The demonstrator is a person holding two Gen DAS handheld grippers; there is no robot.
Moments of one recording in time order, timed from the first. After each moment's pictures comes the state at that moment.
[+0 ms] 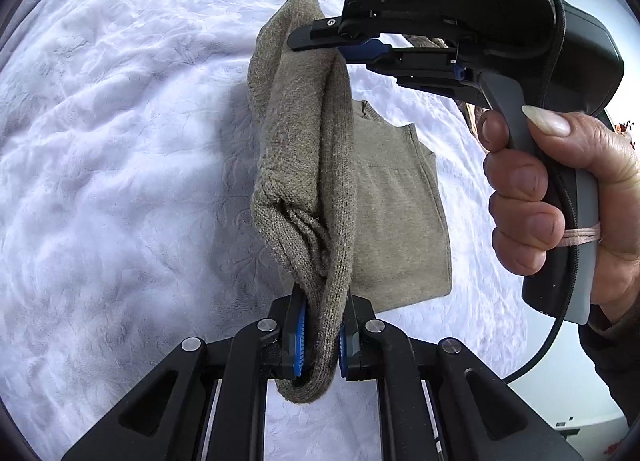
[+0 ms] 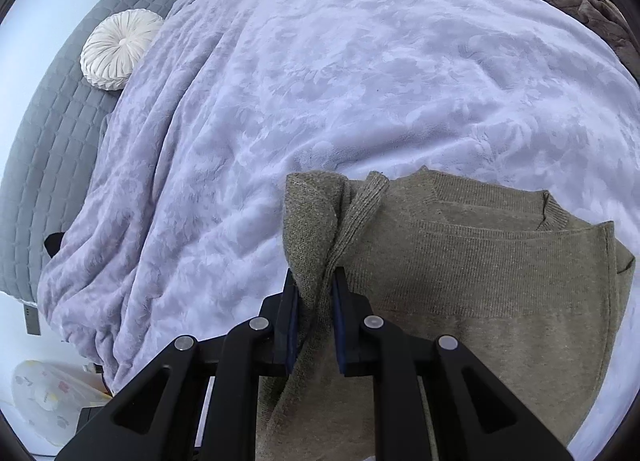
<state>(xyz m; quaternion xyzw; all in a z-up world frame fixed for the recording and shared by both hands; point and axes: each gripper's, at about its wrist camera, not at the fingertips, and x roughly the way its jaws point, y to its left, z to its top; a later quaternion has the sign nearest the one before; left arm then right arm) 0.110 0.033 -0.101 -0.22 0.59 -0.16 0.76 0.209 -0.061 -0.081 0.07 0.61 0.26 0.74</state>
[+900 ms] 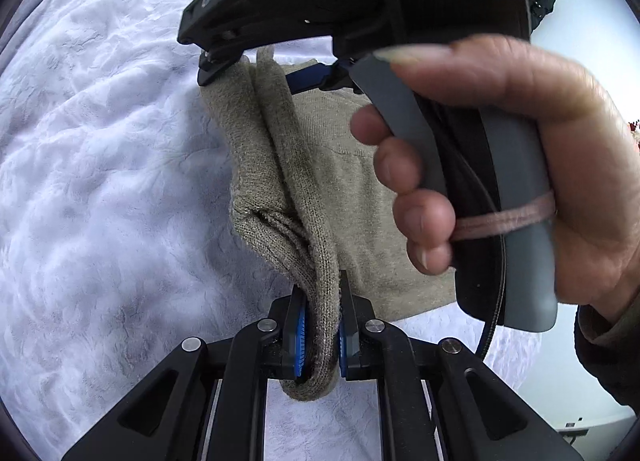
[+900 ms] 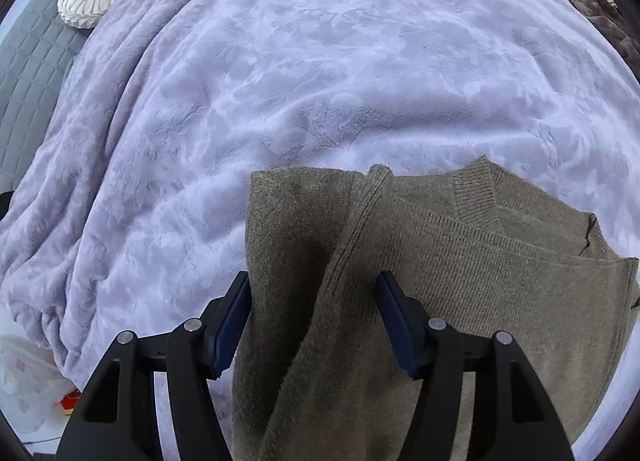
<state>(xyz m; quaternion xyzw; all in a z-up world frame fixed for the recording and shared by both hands) 0.115 0.043 -0.122 -0.21 0.59 -0.15 0.76 0.217 0.020 -0.147 -0.04 0.66 0.22 0.72</state>
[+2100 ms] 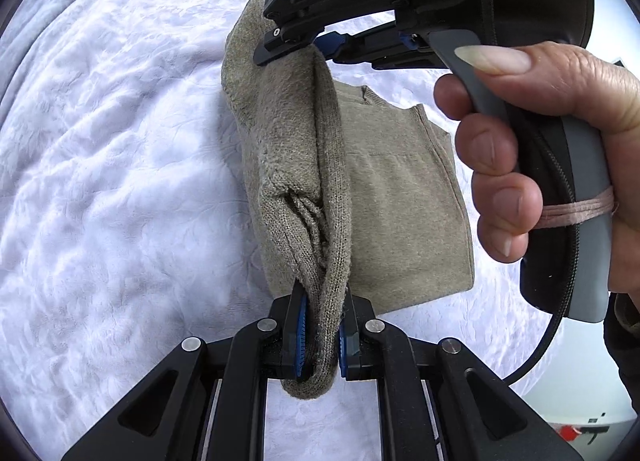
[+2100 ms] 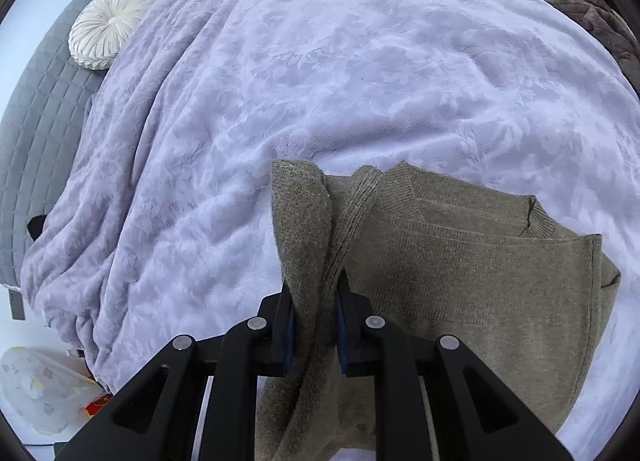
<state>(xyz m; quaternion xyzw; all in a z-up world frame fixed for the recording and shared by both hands) 0.120 -0.013 -0.103 -0.14 0.62 -0.12 0.77 0.220 -0.069 -0.090 0.03 0.63 0.25 0.73</state>
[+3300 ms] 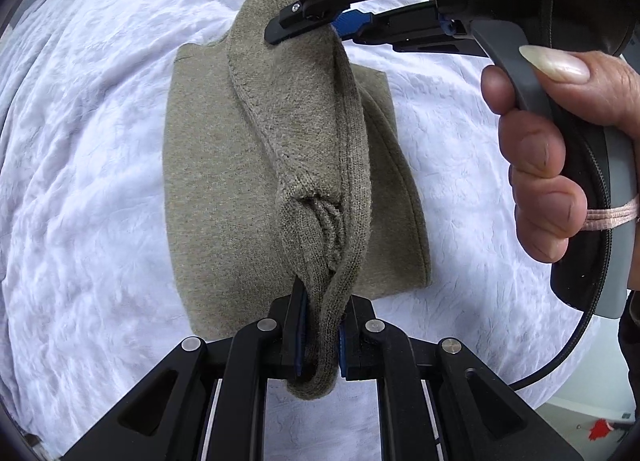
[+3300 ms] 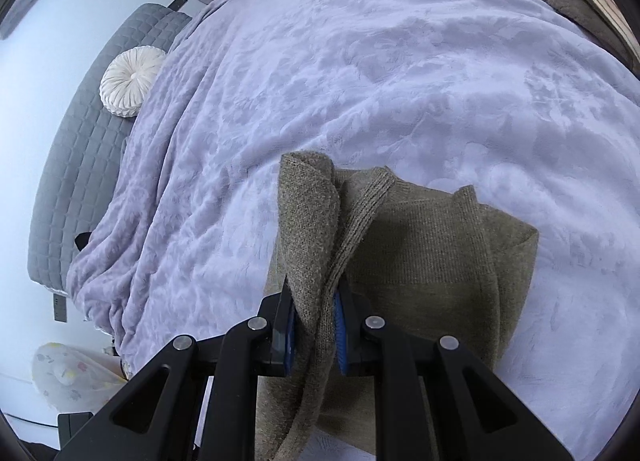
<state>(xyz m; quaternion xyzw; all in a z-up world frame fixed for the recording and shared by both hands) 0.130 -0.152 -0.141 -0.03 0.65 -0.09 0.75 0.219 -0.275 -0.094 0.13 0.60 0.30 0.74</state>
